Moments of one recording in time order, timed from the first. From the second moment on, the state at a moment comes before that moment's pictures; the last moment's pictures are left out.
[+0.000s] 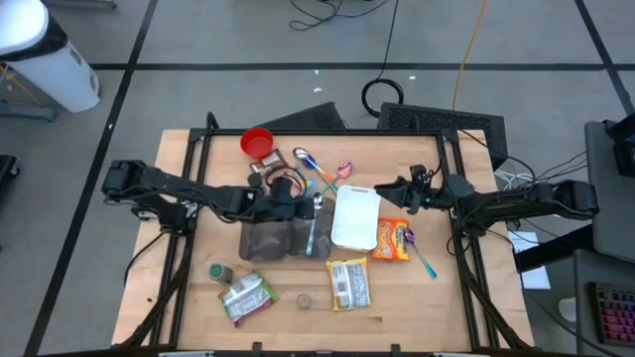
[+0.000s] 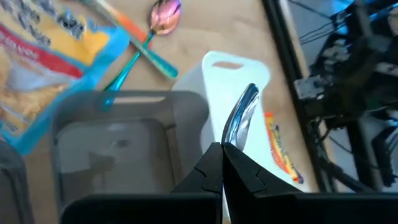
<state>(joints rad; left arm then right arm) -0.10 1.51 0.99 -0.18 -0.40 -1.34 -0.18 0.91 0.14 0.94 -0.08 0.90</state>
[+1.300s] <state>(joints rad) 0.06 1.83 1.39 -0.58 -0.12 -1.00 -0.19 0.92 0.14 0.89 -0.05 0.90</state>
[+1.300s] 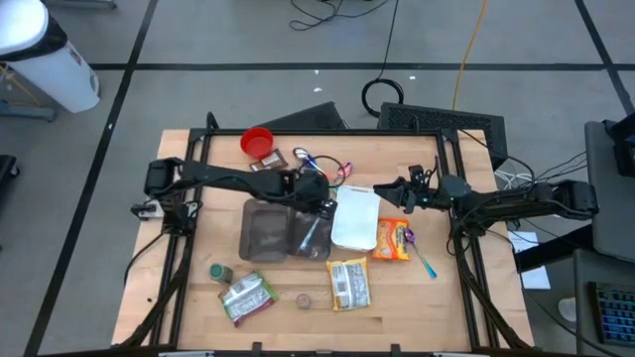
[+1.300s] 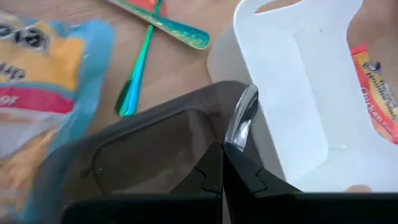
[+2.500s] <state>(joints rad) 0.06 1.94 1.44 -0.65 -0.12 -0.90 -0.19 0.92 0.14 0.88 -0.06 0.90</state>
